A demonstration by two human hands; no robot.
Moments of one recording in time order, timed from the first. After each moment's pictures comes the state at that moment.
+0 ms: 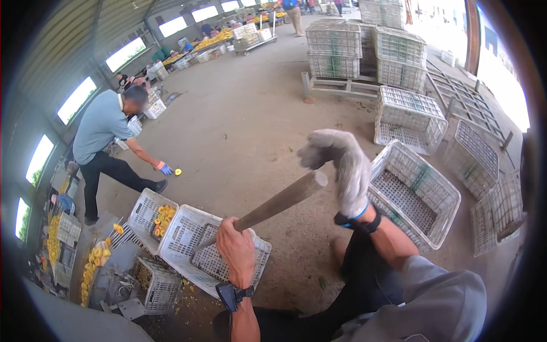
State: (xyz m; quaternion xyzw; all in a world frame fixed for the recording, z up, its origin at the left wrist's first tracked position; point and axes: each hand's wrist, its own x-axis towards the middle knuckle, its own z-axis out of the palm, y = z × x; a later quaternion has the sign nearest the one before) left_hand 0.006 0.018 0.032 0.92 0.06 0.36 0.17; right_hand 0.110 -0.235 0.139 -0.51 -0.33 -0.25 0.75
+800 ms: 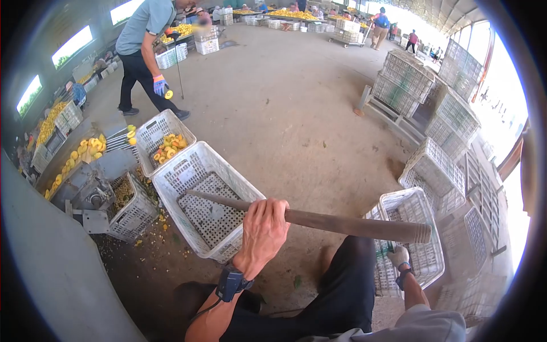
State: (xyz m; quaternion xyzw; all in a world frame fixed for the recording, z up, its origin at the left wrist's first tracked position) left_hand -0.042 0.016 0.029 0.93 -0.01 0.34 0.16; right_hand 0.142 -0.566 -0.266 -0.99 -0.05 -0.04 0.13
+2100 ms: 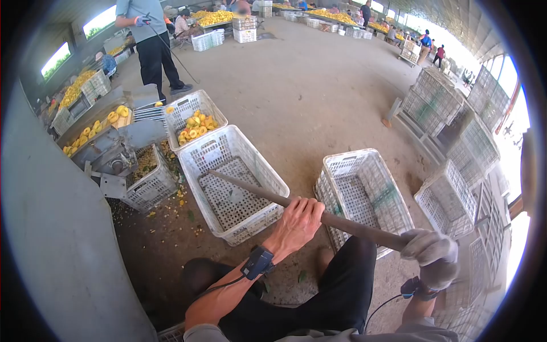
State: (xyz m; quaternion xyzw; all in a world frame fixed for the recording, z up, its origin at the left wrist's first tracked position) left_hand -0.045 0.003 -0.009 0.93 -0.07 0.32 0.18; right_hand 0.024 -0.296 0.144 -0.50 -0.53 0.06 0.68
